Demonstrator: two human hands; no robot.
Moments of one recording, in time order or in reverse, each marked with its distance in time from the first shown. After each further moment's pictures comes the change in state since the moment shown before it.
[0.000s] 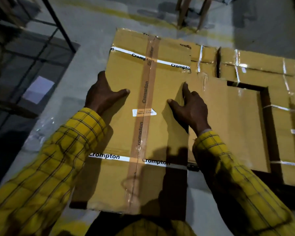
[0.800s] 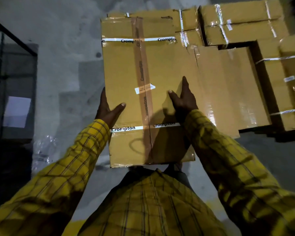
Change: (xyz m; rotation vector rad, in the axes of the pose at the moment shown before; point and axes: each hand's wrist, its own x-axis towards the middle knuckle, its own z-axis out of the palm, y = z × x) left_hand 0.085 -0.100 0.046 -0.315 -0.320 0.108; right_hand 0.030 -0.021 0.069 0.485 0.002 0.387
